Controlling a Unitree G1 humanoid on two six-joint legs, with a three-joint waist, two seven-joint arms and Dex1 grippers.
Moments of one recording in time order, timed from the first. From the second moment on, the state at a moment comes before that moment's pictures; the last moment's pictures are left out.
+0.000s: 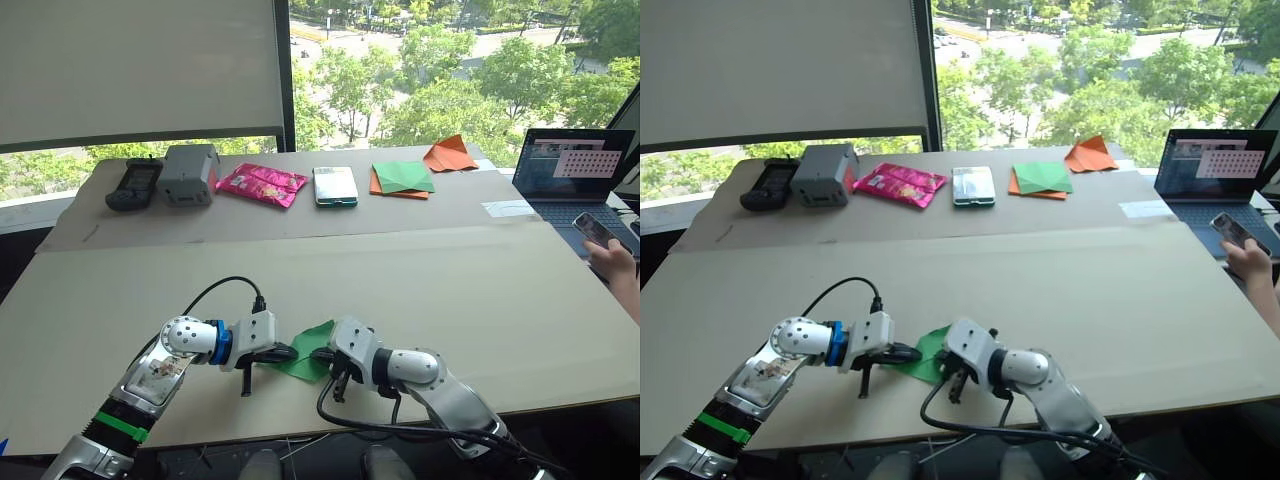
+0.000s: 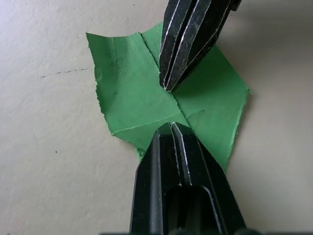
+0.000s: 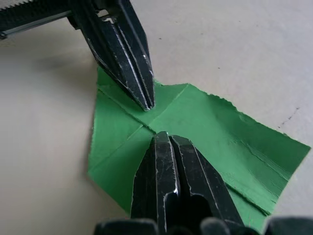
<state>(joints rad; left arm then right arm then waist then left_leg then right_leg) -0.25 0.67 -0.31 0.00 -0.11 0.11 -1.13 -0.20 -0.38 0.51 -0.30 0.01 0.50 0.71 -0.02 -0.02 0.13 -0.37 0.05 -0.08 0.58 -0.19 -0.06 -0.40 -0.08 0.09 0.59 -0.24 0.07</state>
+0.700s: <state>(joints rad) -0.25 0.67 -0.32 -0.01 -0.11 0.11 -1.12 -0.25 -0.35 0.50 -0.21 0.03 0.43 0.76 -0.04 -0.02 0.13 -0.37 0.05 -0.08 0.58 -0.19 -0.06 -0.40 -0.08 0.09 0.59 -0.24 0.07</state>
